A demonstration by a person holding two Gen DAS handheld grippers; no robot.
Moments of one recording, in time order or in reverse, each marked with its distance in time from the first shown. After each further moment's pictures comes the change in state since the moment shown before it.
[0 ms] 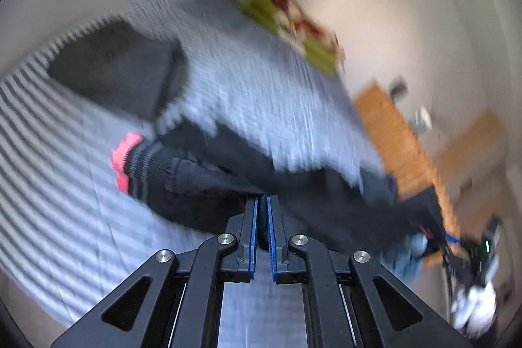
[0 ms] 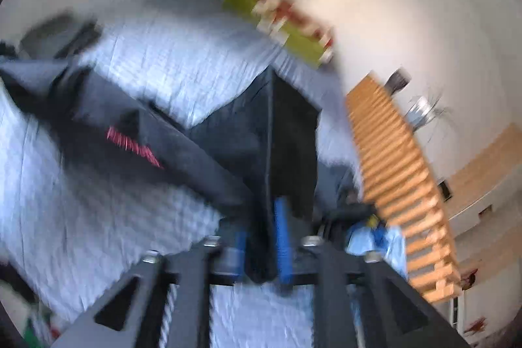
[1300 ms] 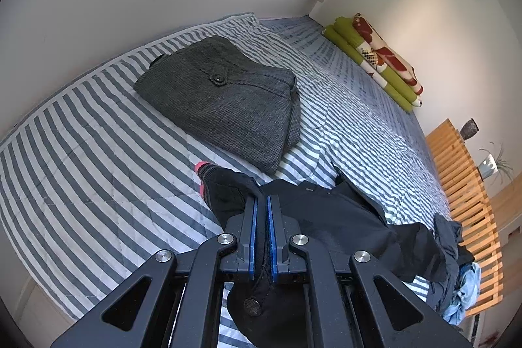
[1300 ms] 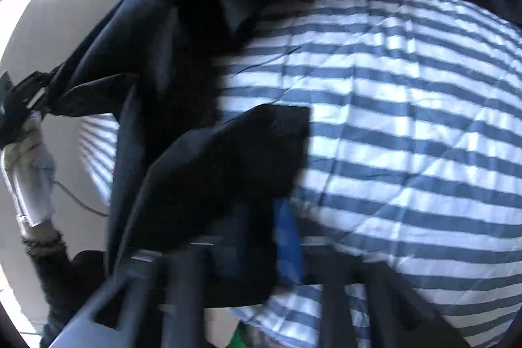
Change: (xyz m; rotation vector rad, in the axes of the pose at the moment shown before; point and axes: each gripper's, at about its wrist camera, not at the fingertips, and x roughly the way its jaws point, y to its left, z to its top) left arm -0.017 0.113 0.079 -0.166 -0.161 0.317; right arm 0.086 0.187 -0.013 0.442 0.305 0.851
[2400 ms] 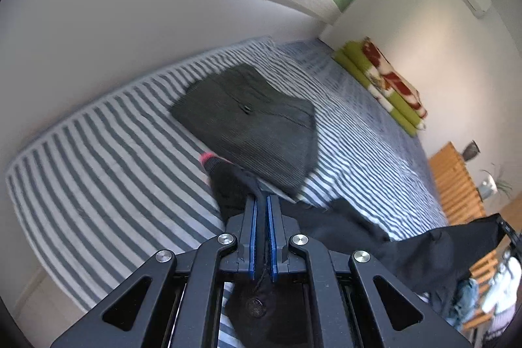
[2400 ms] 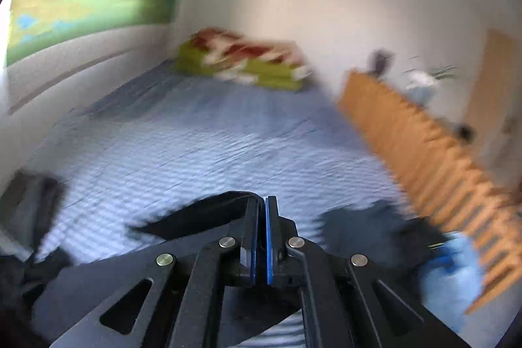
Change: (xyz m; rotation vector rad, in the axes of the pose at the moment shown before) left arm -0.027 0.035 0.007 -0.049 -0.063 -0.015; right arm -0.256 -0.020 0.205 -0.063 -0.820 -0.843
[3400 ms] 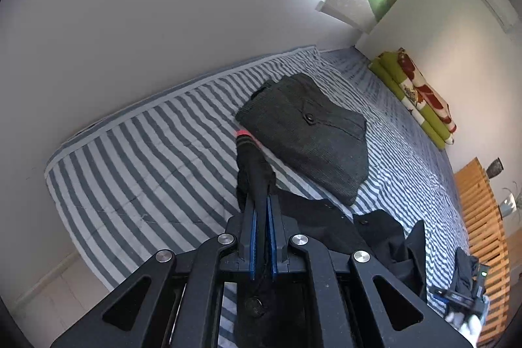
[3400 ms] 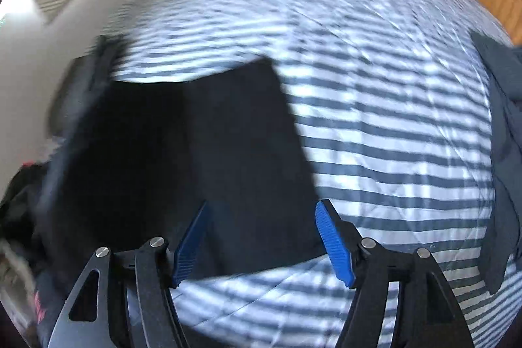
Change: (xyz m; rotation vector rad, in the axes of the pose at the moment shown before) left arm -0.014 0.065 0.006 -0.065 -0.038 0.158; right arm 0.078 0.143 -0.184 0.064 0.689 0.543
